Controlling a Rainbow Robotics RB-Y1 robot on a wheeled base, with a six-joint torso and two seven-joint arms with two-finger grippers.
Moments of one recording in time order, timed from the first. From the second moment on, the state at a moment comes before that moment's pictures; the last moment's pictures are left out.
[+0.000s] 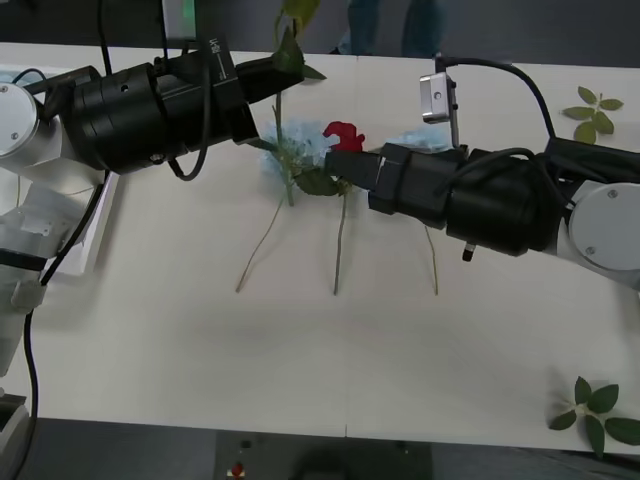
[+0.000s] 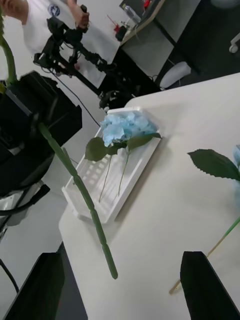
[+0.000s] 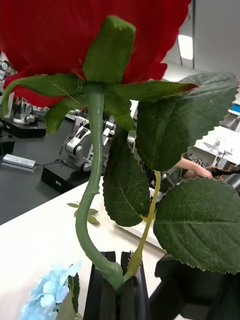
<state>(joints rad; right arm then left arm) -0.58 -1.01 0.78 -1.99 -1.90 0.16 1.79 -0.52 0.45 -0.08 -1.62 2.00 0.96 -2.67</state>
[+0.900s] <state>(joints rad) -0.73 -0.78 0.90 -1.82 -1.90 0.16 1.80 -0.52 0.45 -0.08 -1.62 2.00 0.96 -2.67</state>
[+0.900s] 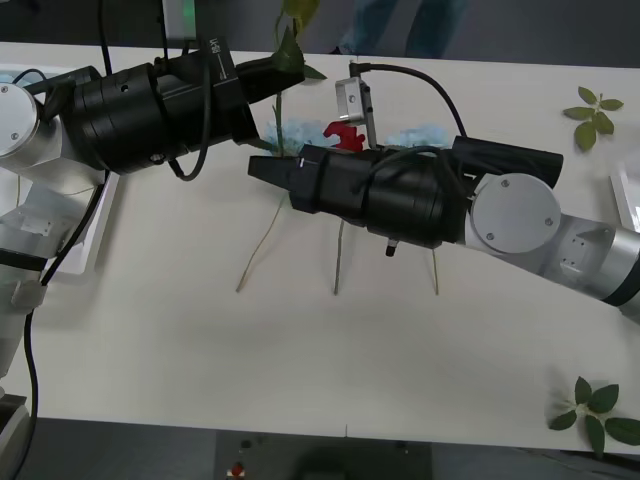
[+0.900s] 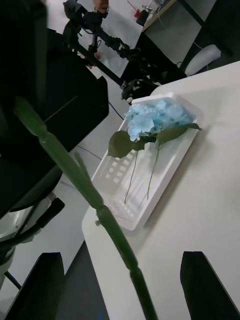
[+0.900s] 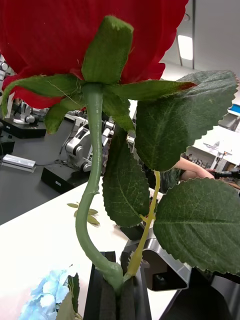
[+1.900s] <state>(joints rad) -0.73 -0.76 0.90 -1.78 -1.90 0.12 1.83 -0.52 0.45 -0.11 -1.62 2.00 0.93 -2.67</state>
